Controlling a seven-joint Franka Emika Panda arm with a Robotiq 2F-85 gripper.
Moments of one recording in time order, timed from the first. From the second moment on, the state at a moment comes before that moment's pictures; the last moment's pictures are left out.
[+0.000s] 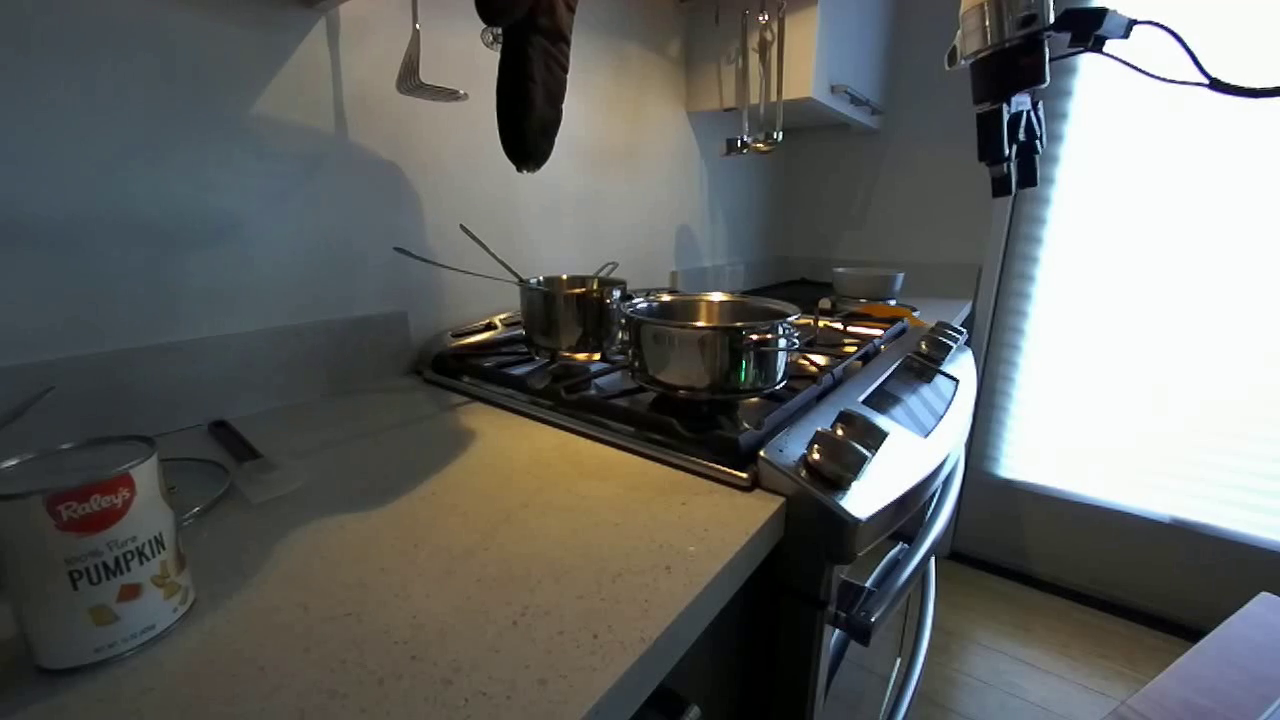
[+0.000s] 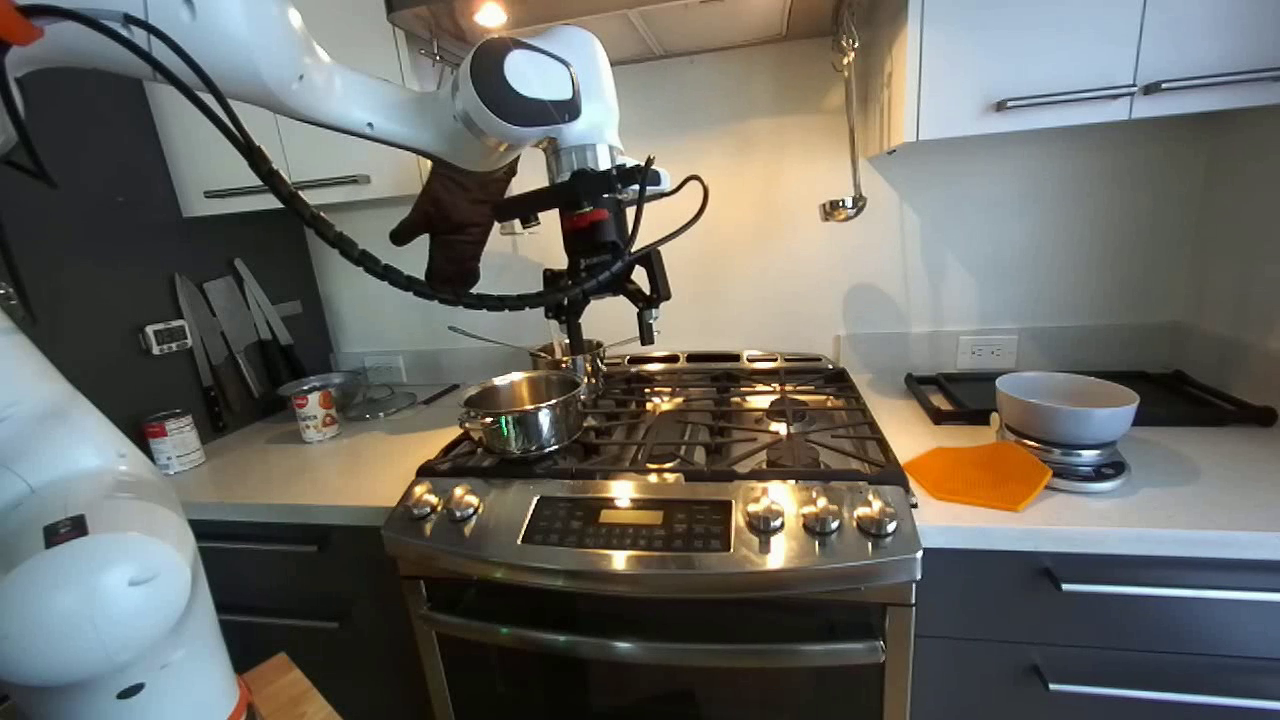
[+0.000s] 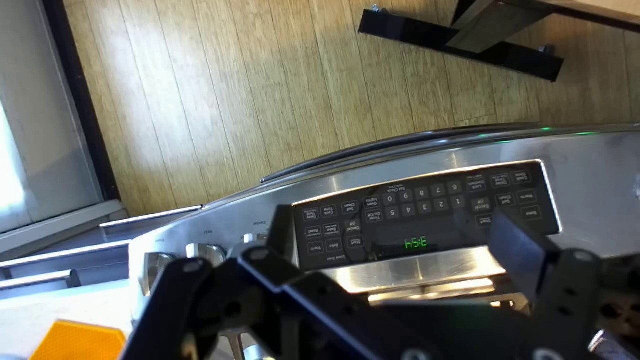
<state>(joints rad) -0.08 -0.32 -0.15 -2.06 -0.27 1.66 -0.44</state>
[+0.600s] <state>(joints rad) 0.04 -0.32 -0.04 -2.15 -0.05 1.68 -0.37</state>
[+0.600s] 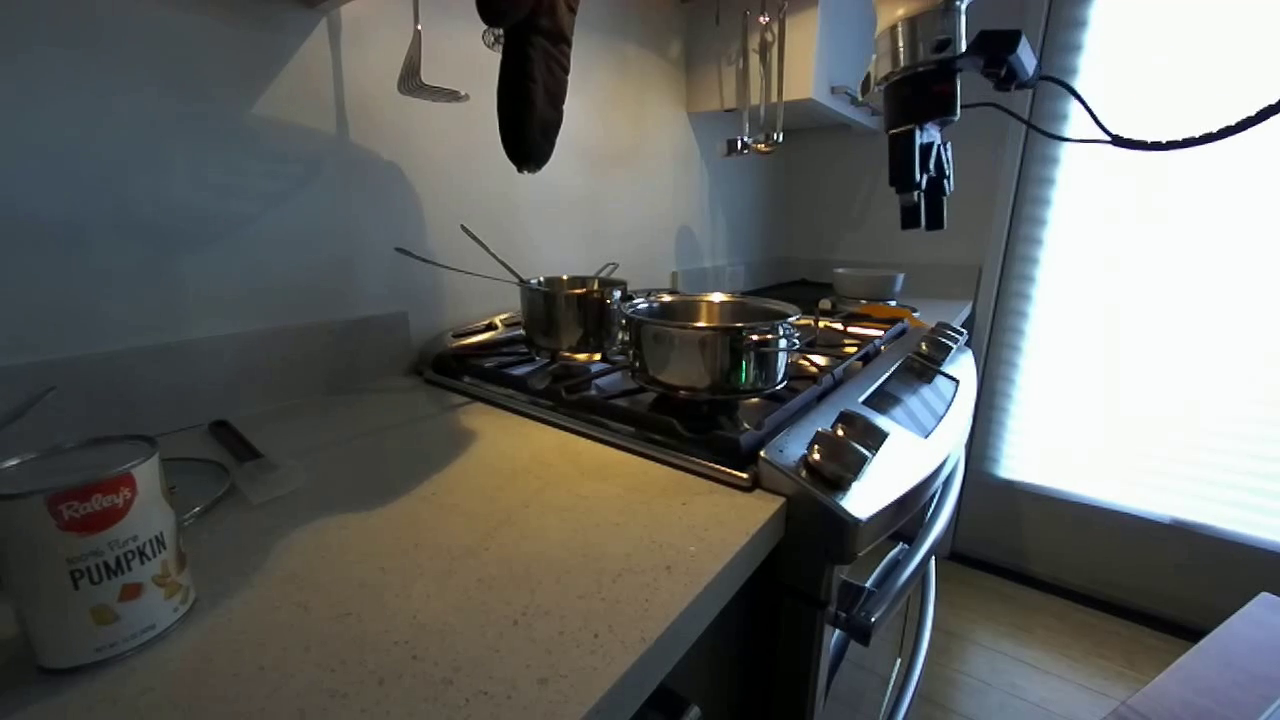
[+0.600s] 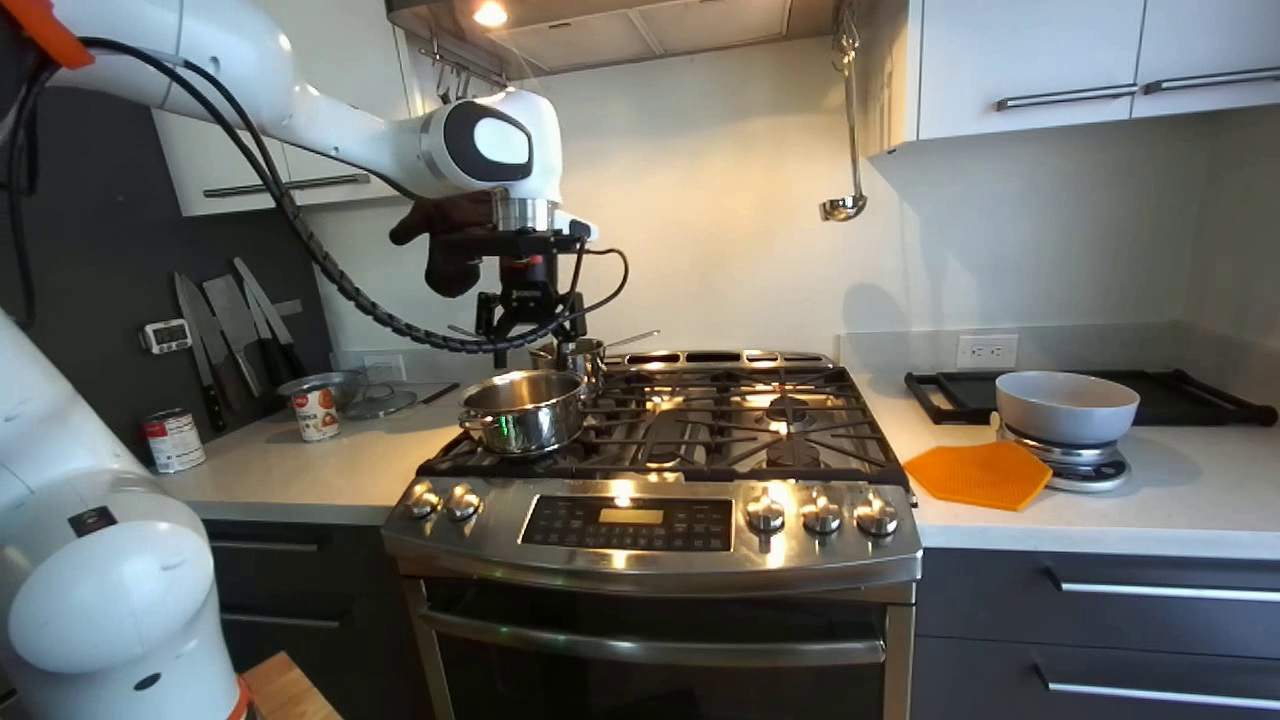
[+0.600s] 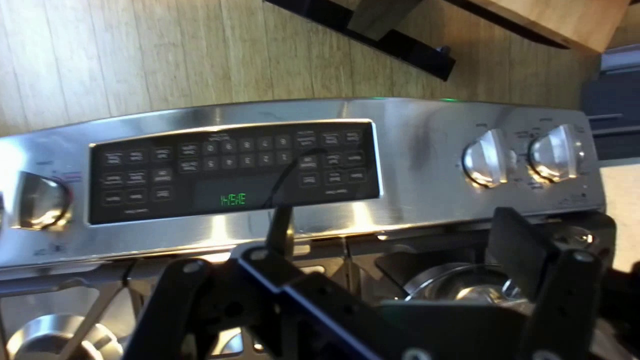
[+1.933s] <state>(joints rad) 0.08 -0.17 0.04 -2.21 0.12 2.18 -0.14</state>
